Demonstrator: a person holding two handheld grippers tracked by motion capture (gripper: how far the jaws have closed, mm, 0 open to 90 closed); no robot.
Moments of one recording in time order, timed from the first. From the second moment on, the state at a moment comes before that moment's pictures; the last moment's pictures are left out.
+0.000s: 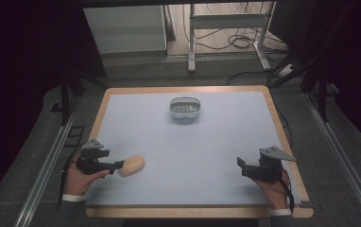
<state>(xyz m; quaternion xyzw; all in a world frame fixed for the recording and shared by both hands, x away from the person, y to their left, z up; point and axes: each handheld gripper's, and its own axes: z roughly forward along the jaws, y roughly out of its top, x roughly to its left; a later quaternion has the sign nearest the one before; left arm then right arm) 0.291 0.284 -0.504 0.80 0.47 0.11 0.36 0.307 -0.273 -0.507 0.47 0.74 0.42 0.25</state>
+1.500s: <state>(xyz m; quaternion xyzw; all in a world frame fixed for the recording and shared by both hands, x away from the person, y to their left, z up) 0.303 0.252 -0.474 0.85 0.41 0.12 0.31 0.292 -0.296 -0.506 0.49 0.73 0.41 0.26</state>
